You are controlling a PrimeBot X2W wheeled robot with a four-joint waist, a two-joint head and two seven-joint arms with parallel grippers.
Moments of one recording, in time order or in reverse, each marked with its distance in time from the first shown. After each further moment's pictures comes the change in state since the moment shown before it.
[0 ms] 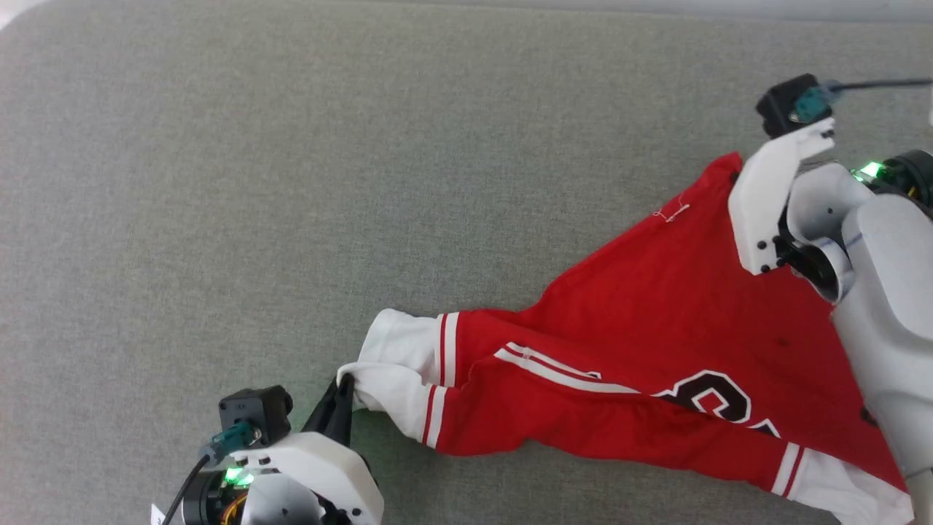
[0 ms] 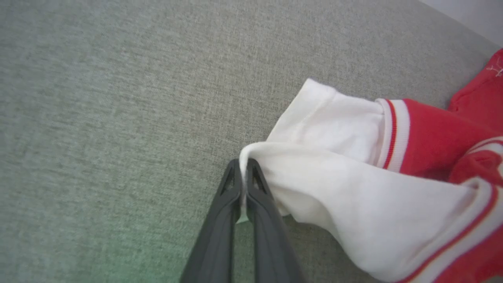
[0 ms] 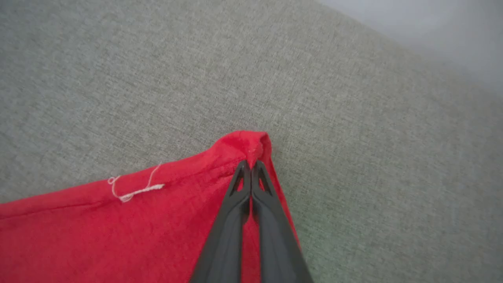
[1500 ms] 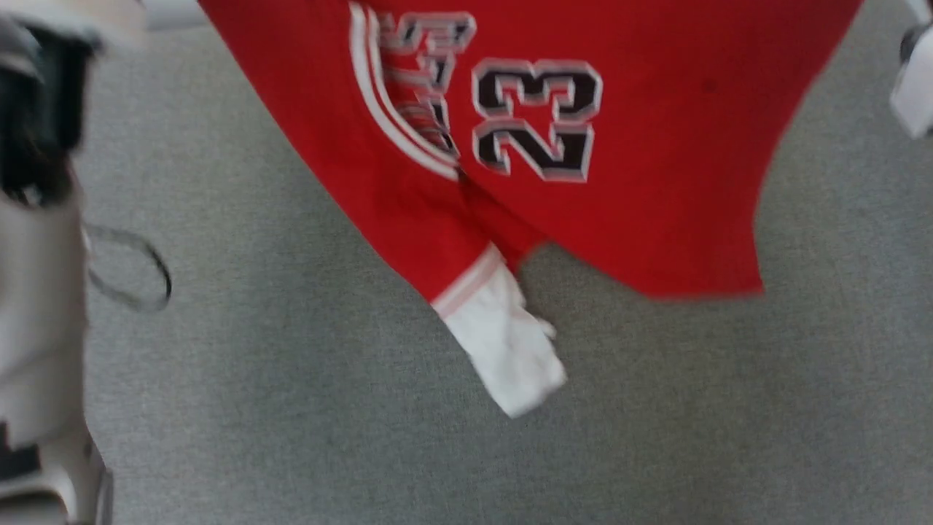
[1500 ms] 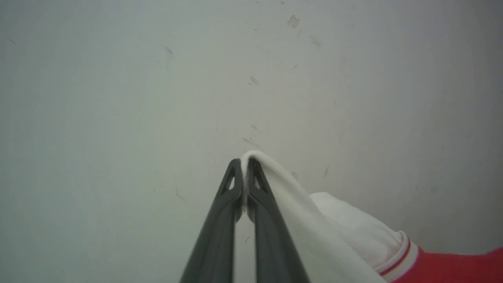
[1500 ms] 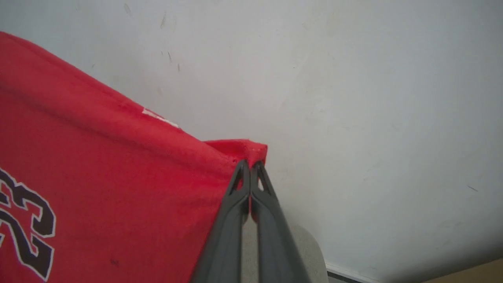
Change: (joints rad) left arm -0.959 0.245 0.142 0.063 0.015 -0.096 0.006; right arm -0.044 -0.181 -0.142 -0.682 0.039 0.000 -0.042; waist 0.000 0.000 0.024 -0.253
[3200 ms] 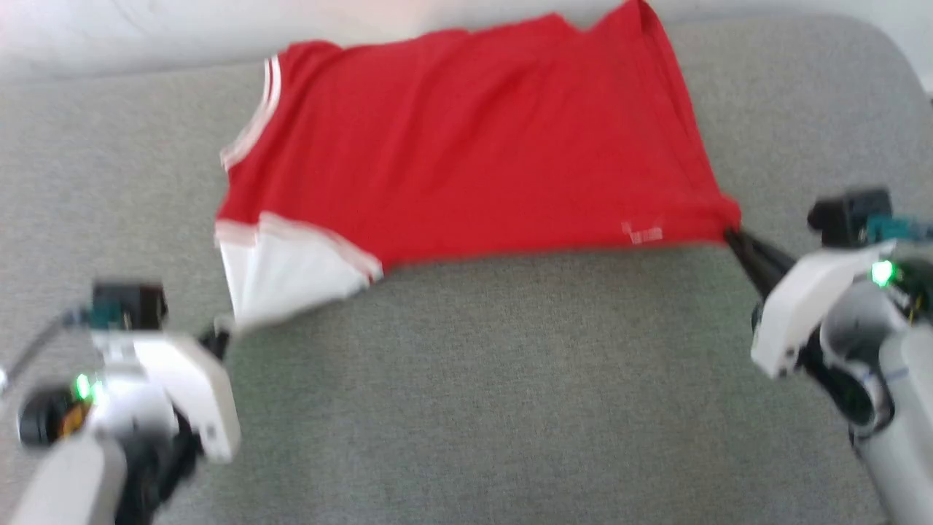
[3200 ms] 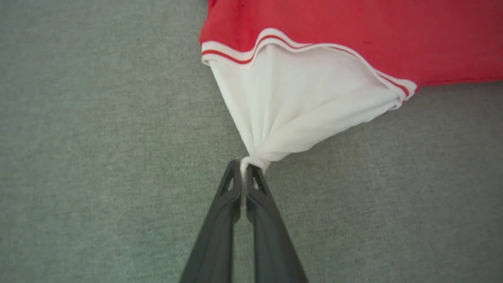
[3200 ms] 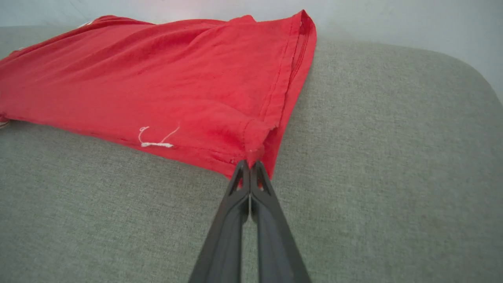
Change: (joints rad) left arm 0.717 0.105 -0.063 -0.052 -0.146 0.000 0.364; right arm 0.404 0.095 0.084 0.286 0.187 0.001 -0.213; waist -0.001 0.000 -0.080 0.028
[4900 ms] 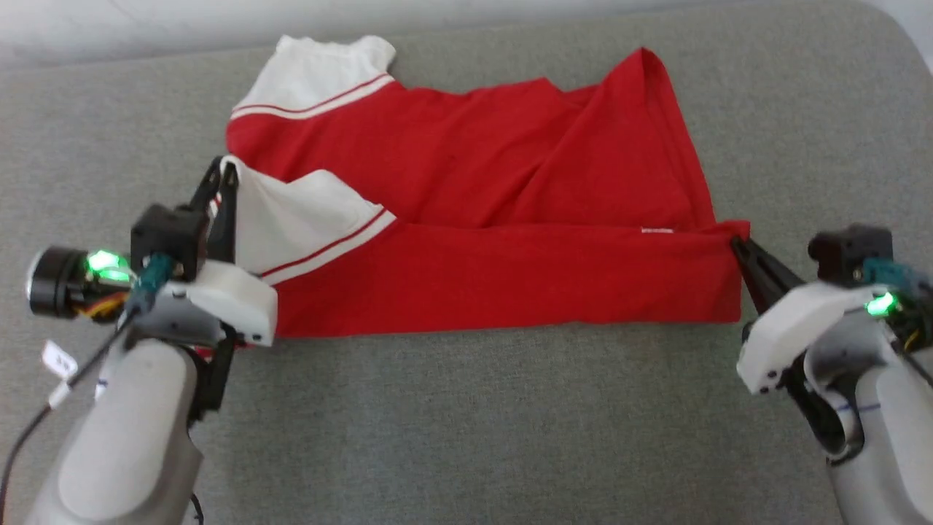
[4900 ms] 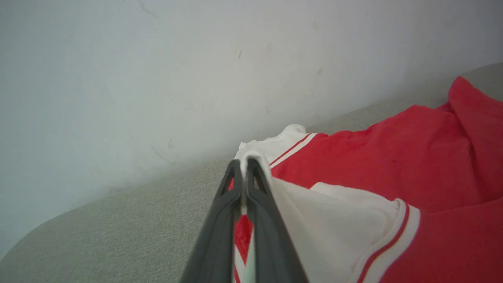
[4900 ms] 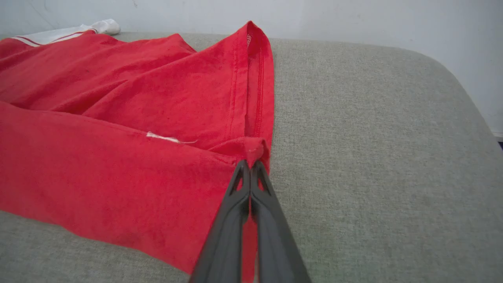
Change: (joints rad) left arm -0.180 -0.085 -0.105 0.111 0.369 0.059 -0.546; right arm 0.178 0.181 -0.196 -0.099 -0.262 0.000 -0.094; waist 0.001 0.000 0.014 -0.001
